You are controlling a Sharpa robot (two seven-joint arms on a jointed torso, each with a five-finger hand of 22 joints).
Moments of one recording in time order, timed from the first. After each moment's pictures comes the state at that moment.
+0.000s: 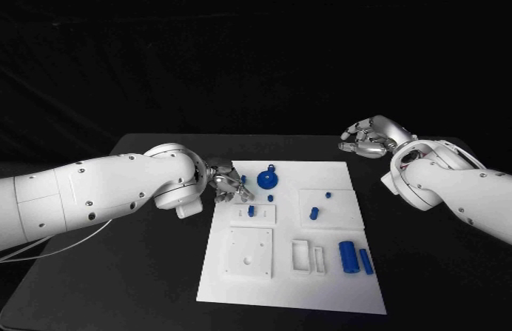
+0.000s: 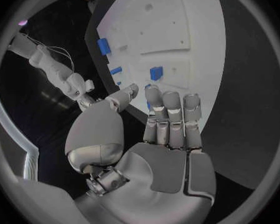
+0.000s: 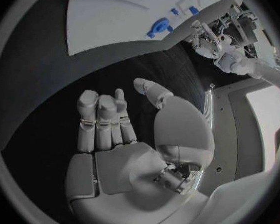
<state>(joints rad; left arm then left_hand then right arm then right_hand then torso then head) 1.41 -0.84 -0.16 1.53 -0.87 0.01 -0.44 0.87 -0.22 0.67 -0.02 0.05 1.04 0.06 0.14 0.92 1.30 -0.06 1.04 0.54 1.14 -0.15 1.25 0.61 0.07 0.83 -0.10 1.18 1.11 1.30 -0.71 0.00 1.25 -1.17 -0.46 -0.12 1.00 -0.22 0.58 -0.11 0.48 0.92 0.13 0.23 0.57 0.98 0.02 1.25 0.99 1.26 -0.09 1.17 1.07 0.18 1.16 -0.08 1.09 1.31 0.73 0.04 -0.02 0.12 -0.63</state>
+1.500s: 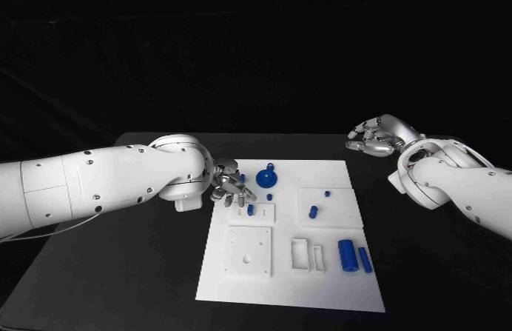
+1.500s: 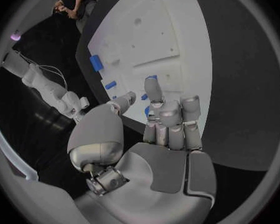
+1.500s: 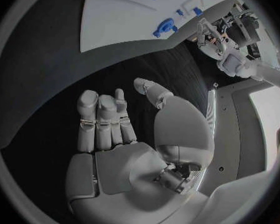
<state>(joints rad) 1.49 -0.80 -0.23 1.54 -0.96 0.13 -0.53 0.79 -0.15 0.59 0.09 0.05 1.07 0.05 0.21 0.78 1.37 -0.06 0.80 0.42 1.29 -0.17 1.39 0.67 0.13 0.97 -0.14 1.24 1.11 1.30 -0.73 0.00 1.23 -1.16 -0.46 -0.12 1.00 -0.22 0.57 -0.11 0.48 0.92 0.13 0.23 0.56 0.98 0.02 1.25 0.99 1.26 -0.09 1.17 1.07 0.18 1.16 -0.08 1.09 1.31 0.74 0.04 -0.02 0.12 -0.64</state>
